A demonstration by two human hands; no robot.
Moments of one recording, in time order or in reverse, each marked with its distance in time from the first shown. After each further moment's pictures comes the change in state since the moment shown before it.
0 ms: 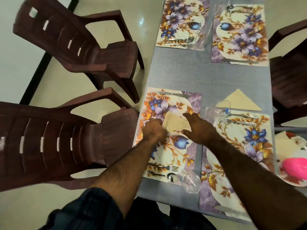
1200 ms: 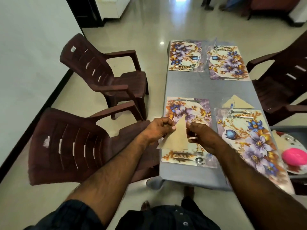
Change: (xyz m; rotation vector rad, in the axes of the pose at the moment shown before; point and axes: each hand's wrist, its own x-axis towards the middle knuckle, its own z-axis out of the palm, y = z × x) left_hand -0.138 -0.131 -0.133 -0.961 -0.399 0.455; right_hand -0.134 -0.205 0.013 1.319 0.101 0.104
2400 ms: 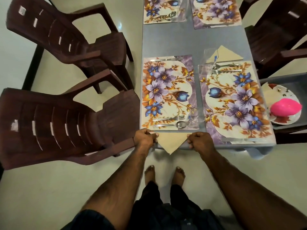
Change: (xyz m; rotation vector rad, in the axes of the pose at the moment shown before) left_hand -0.035 -0.183 0.103 0.040 0.606 -0.582; right_hand -0.069 0.201 -0.064 -0.073 0.559 0.413
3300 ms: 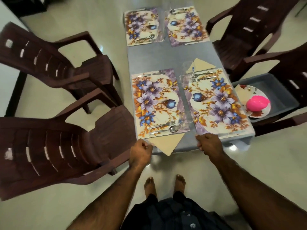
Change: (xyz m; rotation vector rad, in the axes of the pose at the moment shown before) left_hand -0.058 -0.001 -0.044 0.564 0.024 0.432; right_hand -0.054 -0.003 -0.043 -0.029 0.214 -0.021
